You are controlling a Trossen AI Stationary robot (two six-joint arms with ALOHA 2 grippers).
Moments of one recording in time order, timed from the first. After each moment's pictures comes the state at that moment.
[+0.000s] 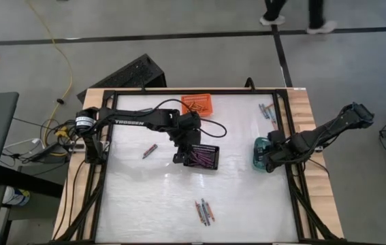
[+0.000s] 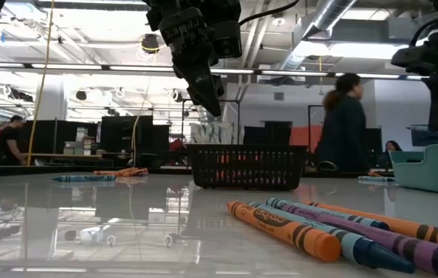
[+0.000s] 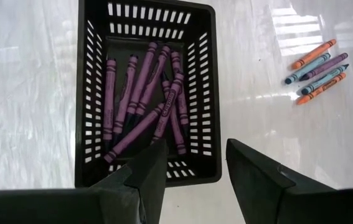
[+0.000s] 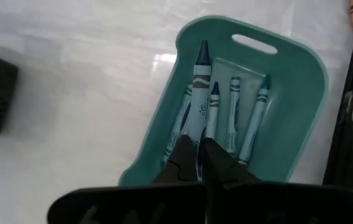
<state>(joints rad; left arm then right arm) 0.14 1.83 1.45 -0.67 0.35 0.12 0.43 0.96 0.70 -1.21 0.36 1.81</state>
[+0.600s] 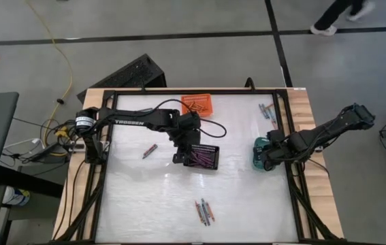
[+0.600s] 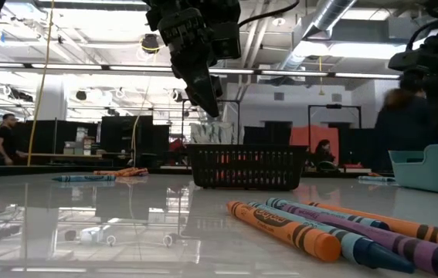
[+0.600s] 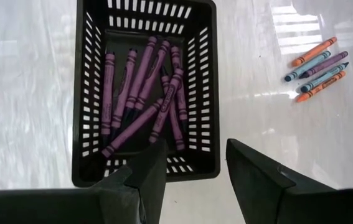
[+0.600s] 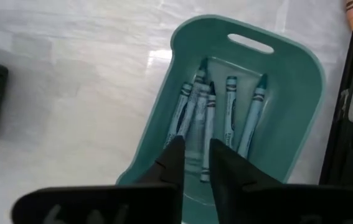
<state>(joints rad) 0.14 1.83 1.45 -0.69 0.35 0.11 0.38 0.97 0.70 -1.21 0.34 1.78</state>
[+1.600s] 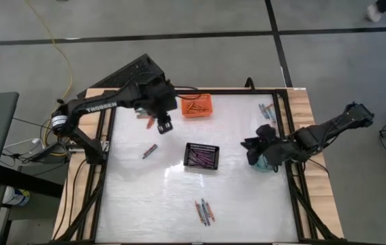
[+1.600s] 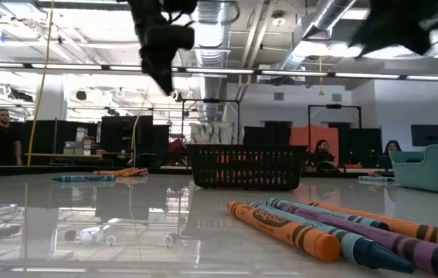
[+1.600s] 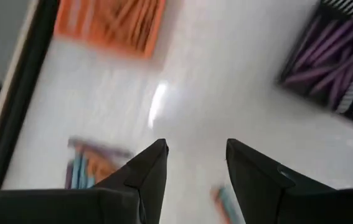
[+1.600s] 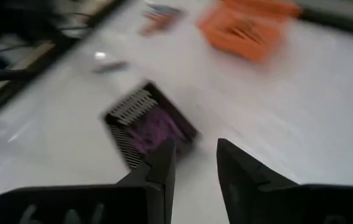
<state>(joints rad) 0.38 1.57 1.45 -0.99 -0.03 0.03 0.43 0.96 0.88 -0.74 0.72 1.02</state>
